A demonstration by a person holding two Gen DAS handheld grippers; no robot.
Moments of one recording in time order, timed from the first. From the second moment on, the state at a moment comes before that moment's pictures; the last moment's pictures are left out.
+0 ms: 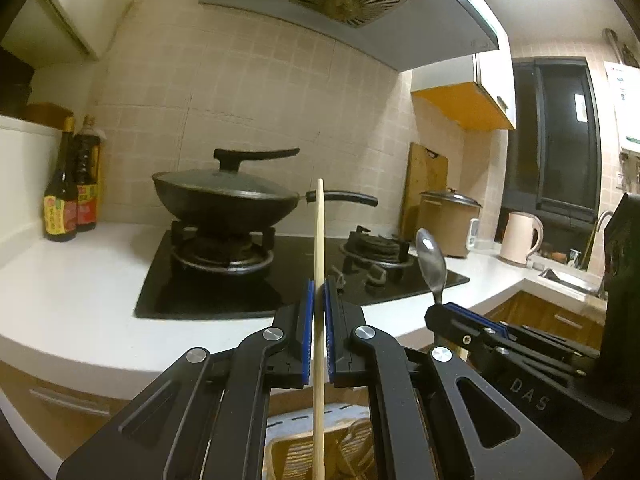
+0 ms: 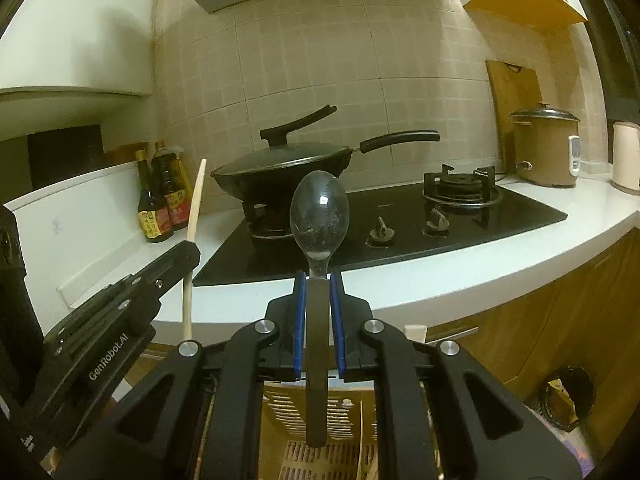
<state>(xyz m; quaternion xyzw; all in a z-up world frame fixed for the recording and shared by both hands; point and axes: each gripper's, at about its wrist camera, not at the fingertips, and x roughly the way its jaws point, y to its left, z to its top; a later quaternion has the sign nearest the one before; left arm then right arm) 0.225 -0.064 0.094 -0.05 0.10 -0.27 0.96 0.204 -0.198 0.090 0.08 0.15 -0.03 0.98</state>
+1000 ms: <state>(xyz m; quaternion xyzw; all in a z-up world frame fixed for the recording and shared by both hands) 0.077 0.016 -0.004 0.01 0.36 -0.28 0.89 0.038 -0.158 -0.029 0.09 0.41 0.05 0.91</state>
